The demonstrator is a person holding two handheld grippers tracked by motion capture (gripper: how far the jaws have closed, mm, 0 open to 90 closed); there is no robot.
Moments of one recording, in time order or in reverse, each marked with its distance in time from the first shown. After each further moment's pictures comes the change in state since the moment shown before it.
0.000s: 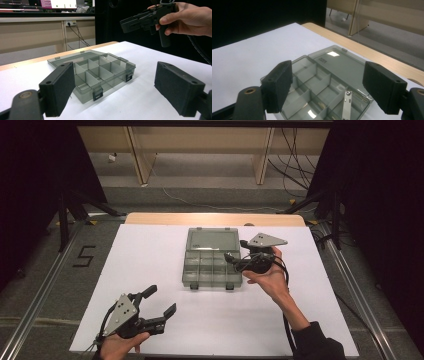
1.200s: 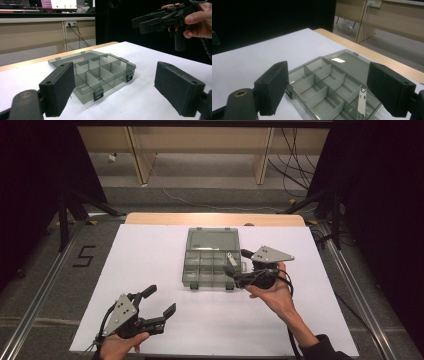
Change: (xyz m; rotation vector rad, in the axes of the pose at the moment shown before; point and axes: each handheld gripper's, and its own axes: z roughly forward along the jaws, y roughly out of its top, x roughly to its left) left arm 0.001 0.000 0.000 -0.007 -0.002 0.011; right arm 0.028 -0.011 -0.030 -0.046 0.059 -0.013
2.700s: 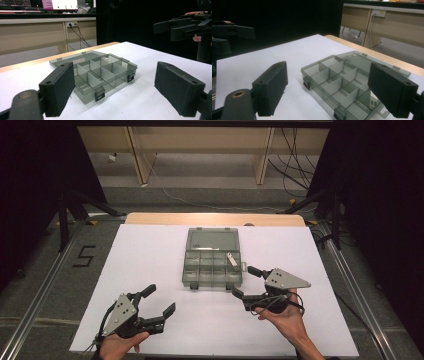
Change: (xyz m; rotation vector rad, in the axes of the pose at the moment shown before) left arm 0.001 0.000 0.000 -0.005 0.007 0.003; right arm 0.023 -0.034 -0.040 -0.100 0.038 -0.004
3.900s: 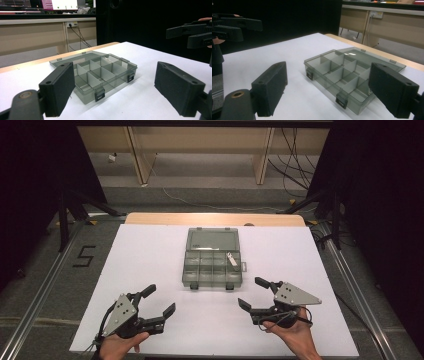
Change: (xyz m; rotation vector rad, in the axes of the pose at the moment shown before) left arm -0.001 0.000 0.000 -0.001 0.001 -0.004; right arm 0.013 -0.021 -0.027 -0.007 -0.002 0.017
